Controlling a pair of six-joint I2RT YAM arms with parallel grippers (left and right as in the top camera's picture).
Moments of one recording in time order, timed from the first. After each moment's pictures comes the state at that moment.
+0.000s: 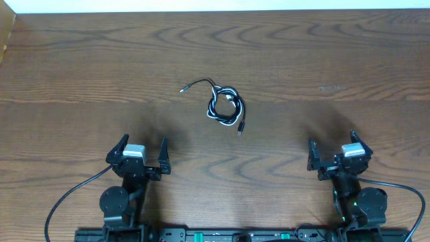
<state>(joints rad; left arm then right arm) 0.05 0.01 0.05 -0.15 0.18 0.01 0.10 0.01 0.01 -0.07 -0.06 -0.05</state>
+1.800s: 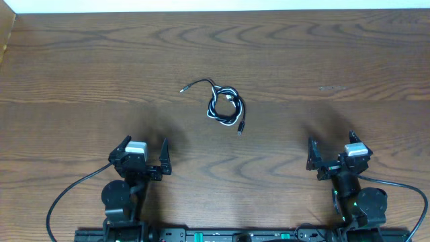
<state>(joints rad) 0.05 0.11 0.05 -0.15 0.17 0.01 0.10 0.01 0.01 -0.07 -0.06 0.03</state>
